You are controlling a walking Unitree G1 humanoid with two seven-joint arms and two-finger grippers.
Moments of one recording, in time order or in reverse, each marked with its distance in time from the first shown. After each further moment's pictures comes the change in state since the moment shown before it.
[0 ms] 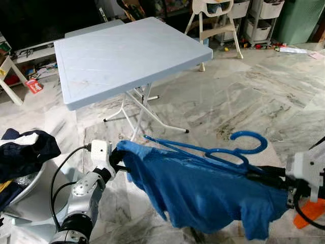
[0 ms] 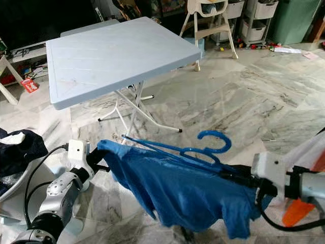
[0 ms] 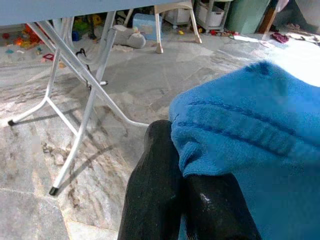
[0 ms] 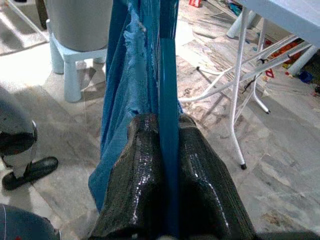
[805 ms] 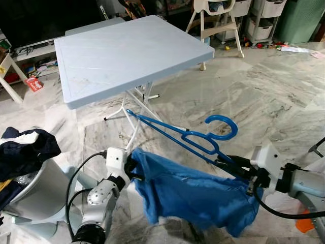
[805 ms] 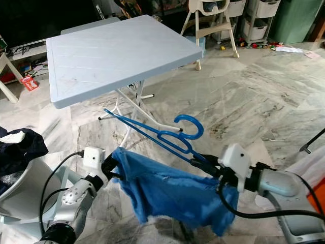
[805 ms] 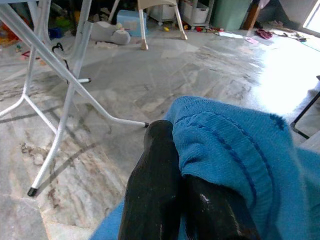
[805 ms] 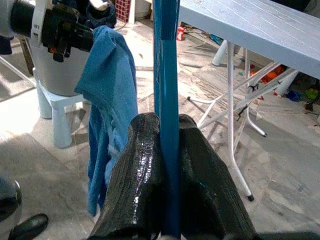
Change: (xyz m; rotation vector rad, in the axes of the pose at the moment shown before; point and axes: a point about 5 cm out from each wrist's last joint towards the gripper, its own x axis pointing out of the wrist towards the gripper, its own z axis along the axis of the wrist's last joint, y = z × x) left arm 0.001 -0.039 -0.018 0.004 -0.002 -0.064; right arm 0.060 0.010 0.012 0.056 -0.145 -0.079
